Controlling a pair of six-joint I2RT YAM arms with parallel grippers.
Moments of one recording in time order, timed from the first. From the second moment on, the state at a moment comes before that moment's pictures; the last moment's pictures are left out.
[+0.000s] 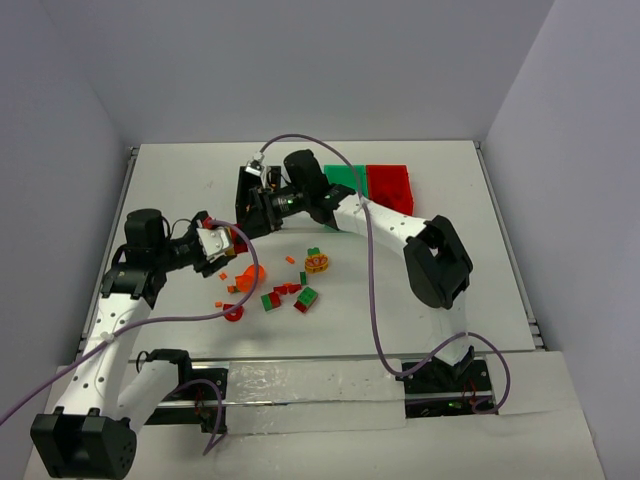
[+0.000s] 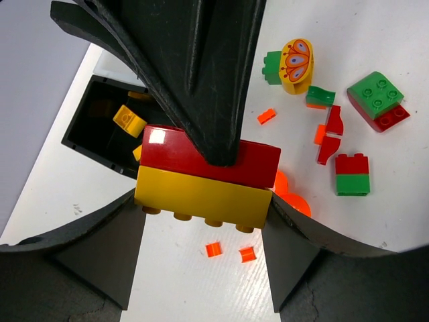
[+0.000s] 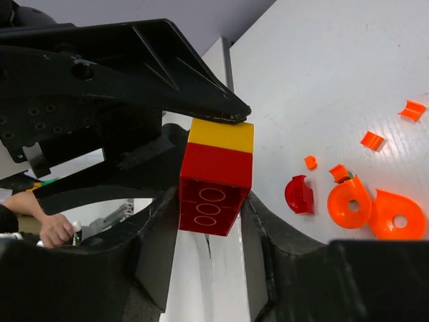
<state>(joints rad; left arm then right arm) -0.09 0.87 0.77 -0.47 0.79 0.89 0.75 1.99 1.60 -0.01 -0.97 0.59</state>
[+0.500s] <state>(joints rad) -0.10 0.86 0.77 -0.50 0.79 0.97 0.75 1.99 1.60 -0.02 -1.01 0.56</state>
